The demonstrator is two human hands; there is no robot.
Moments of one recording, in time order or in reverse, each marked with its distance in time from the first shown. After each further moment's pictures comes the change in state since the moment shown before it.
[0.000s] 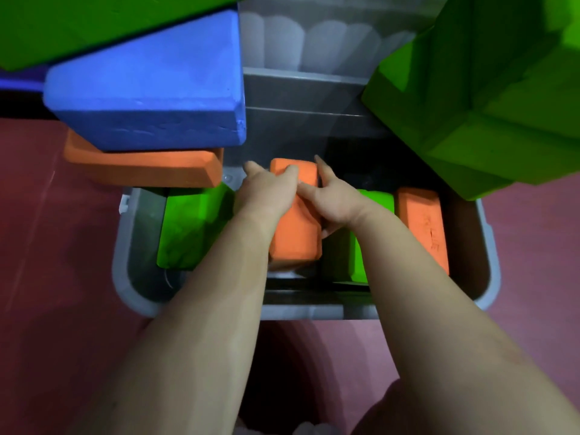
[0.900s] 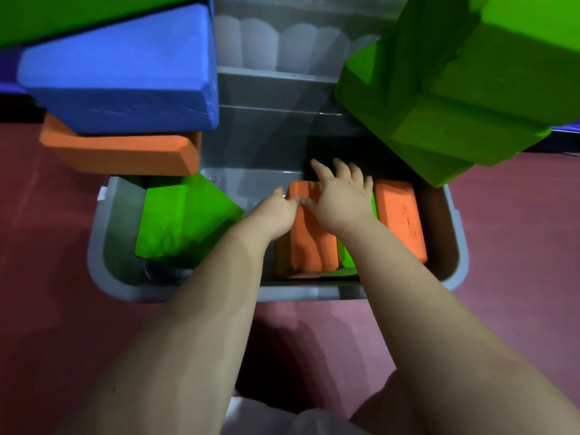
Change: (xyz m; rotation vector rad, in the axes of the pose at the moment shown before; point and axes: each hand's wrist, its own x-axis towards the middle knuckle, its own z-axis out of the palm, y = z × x) left_hand -0.021 -0.026 0.039 0.198 -0.333 0.140; right_hand -0.027 0.037 -0.005 -0.633 0.375 -0.060
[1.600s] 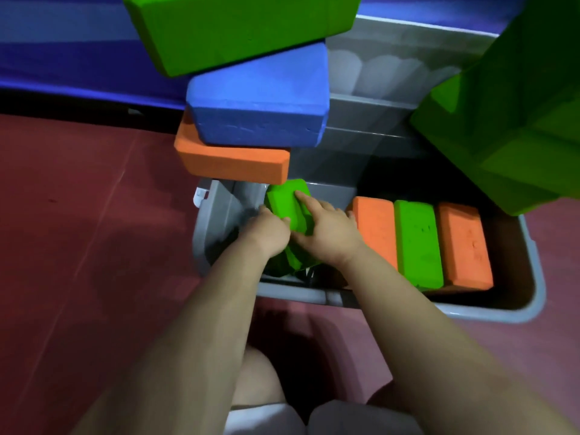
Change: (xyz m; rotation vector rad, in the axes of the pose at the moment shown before) left_hand -0.024 -0.082 -0.083 0.101 0.190 -0.180; right_hand -0.023 -0.099 0.037 0.171 -0.160 -0.285
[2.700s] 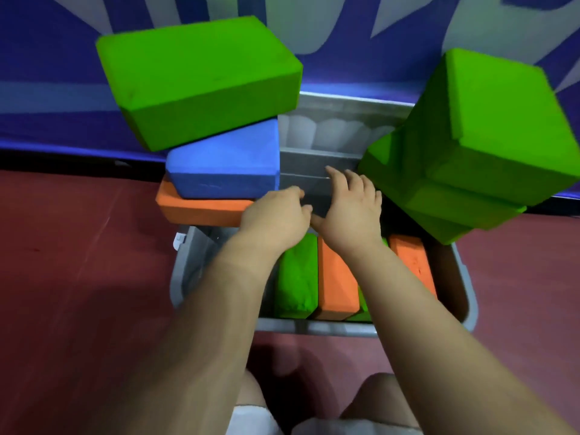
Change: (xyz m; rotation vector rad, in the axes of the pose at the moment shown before) left_hand -0.086 0.107 -0.048 0.288 0.253 0.518; right_hand -0.029 0.006 -0.108 -0.119 0.502 0.123
